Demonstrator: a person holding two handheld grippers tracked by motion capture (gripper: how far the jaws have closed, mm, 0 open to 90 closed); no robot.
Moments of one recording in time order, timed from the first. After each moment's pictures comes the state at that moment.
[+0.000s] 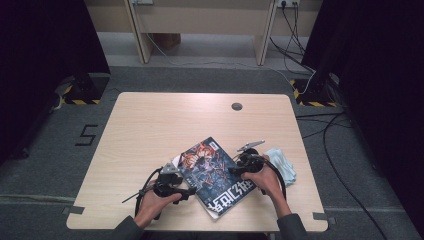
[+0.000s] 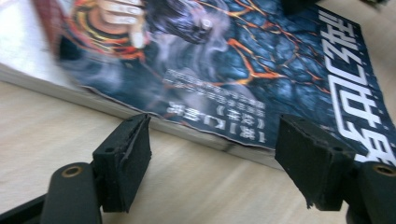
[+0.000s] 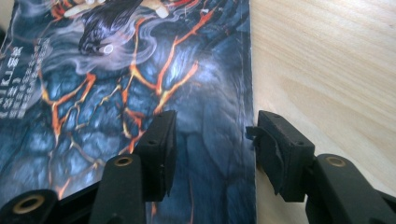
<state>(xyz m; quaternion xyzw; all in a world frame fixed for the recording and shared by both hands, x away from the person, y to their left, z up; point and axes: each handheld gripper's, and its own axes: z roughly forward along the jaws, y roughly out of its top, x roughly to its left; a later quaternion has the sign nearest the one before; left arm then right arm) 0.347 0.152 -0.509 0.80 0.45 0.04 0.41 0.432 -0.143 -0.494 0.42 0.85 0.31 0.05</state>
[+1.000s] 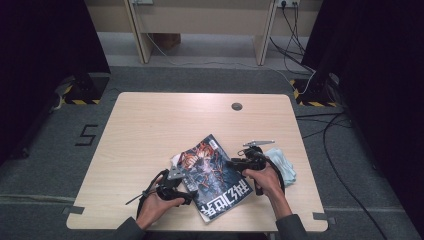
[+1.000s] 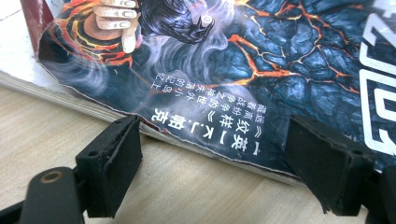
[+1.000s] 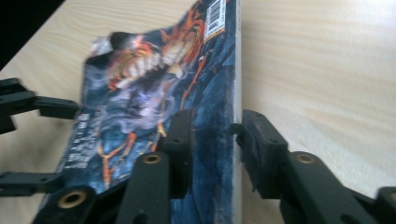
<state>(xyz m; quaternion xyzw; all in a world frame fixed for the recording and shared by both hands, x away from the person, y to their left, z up) 0.342 0.146 -0.510 0.83 0.41 0.10 0.36 0.425 -0.147 -0.477 0.46 0.79 0.41 0.00</state>
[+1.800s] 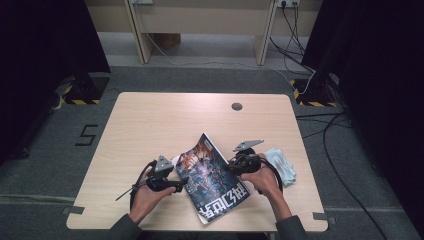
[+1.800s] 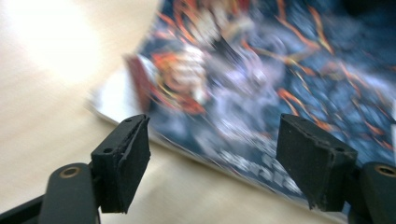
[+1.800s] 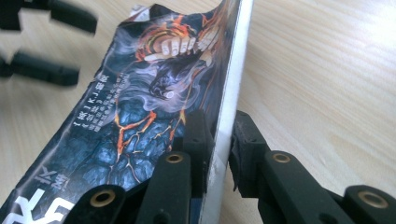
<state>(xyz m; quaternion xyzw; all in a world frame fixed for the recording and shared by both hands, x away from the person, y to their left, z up) 0.365 0.179 -0.486 0.79 0.43 0.16 0.41 0.411 -0.128 -0.459 0.34 0.86 0.38 0.05</state>
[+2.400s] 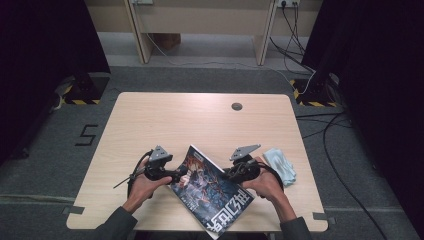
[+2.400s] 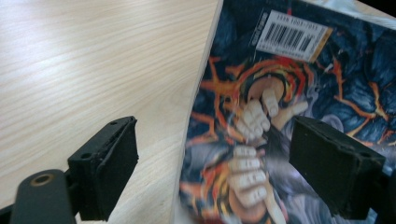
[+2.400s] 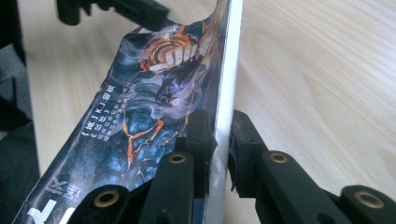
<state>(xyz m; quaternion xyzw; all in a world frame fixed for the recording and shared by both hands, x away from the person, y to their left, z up) 0.389 0.186 -0.489 0.78 0.39 0.13 0.46 0.390 -0.122 -0.450 0.26 0.89 0.38 0.02</state>
